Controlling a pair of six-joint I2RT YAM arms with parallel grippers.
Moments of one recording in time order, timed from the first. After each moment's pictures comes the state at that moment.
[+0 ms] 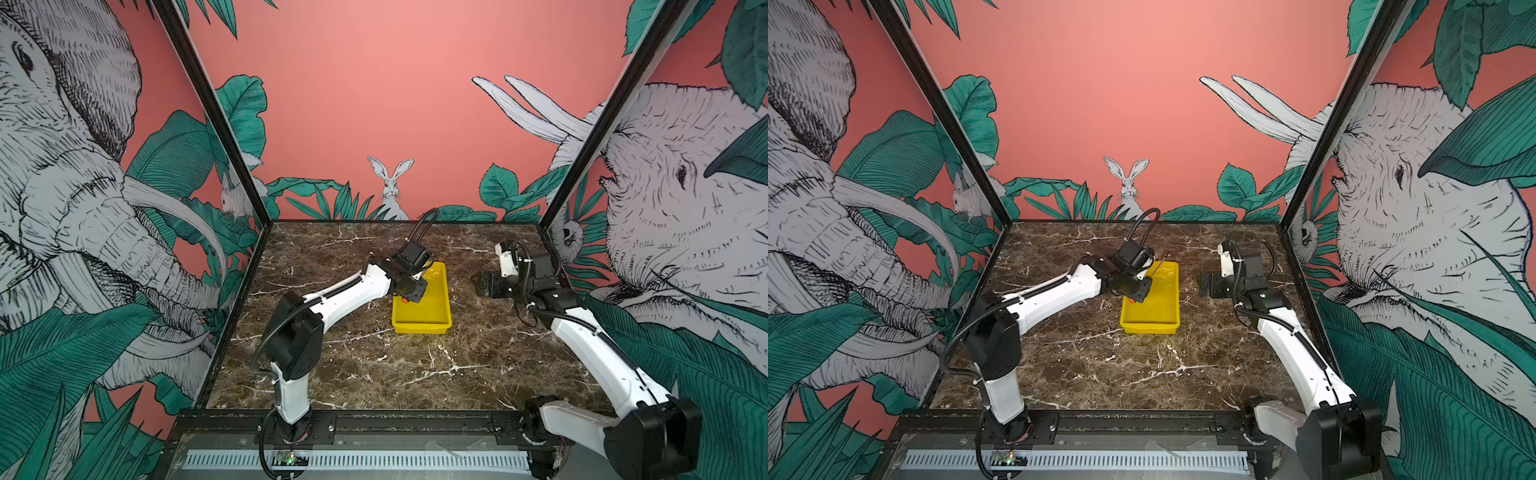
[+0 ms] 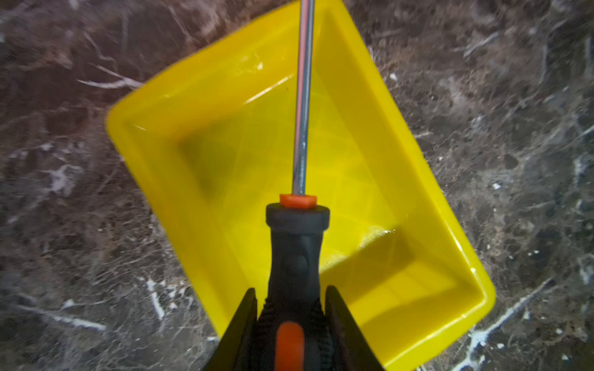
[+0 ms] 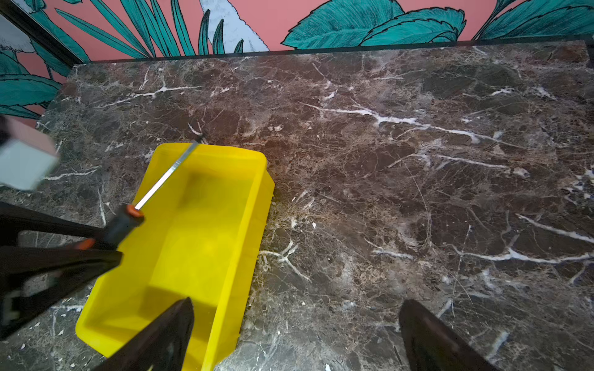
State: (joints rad) left arm -0.82 1.89 1.56 -0.76 -0.06 -0.23; right arm 0.22 1.15 0.95 -0.48 -0.15 0.14
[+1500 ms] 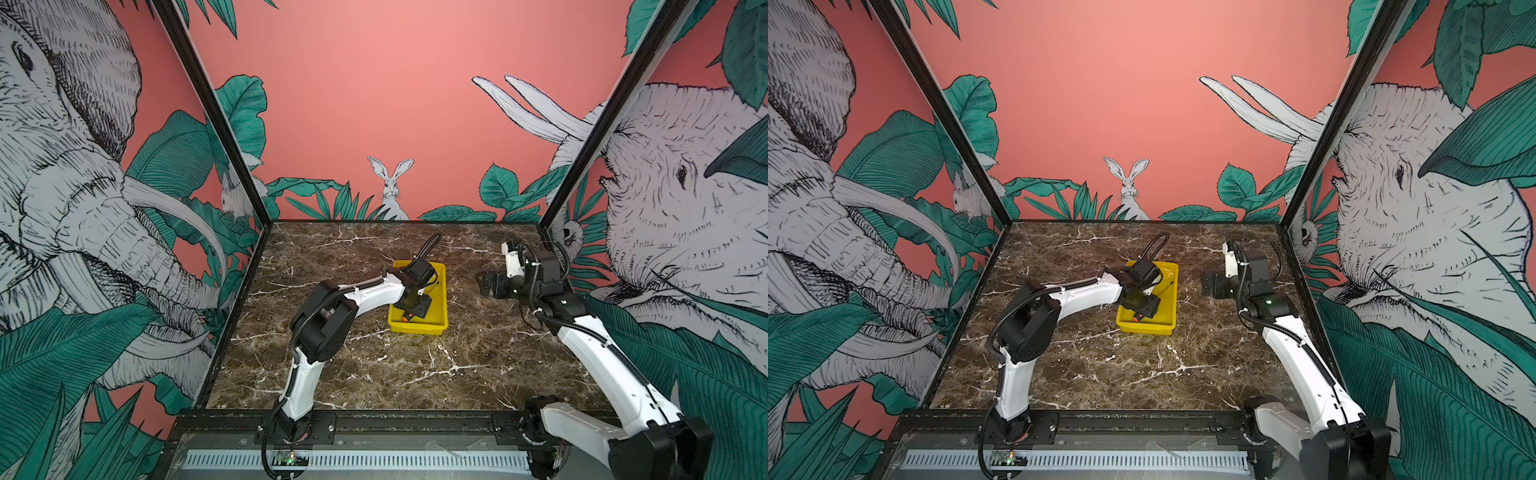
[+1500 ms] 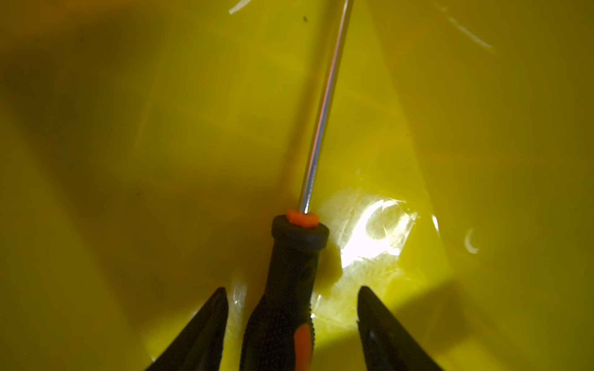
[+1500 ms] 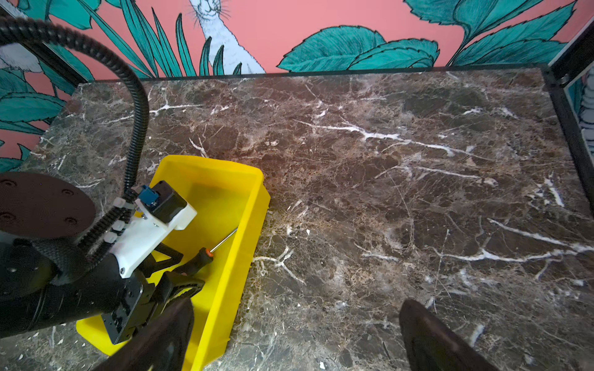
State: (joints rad) left arm -0.82 2.04 1.51 -0.63 0.01 -0.30; right arm 0.22 1.07 0.95 -0.50 -0.11 0.14
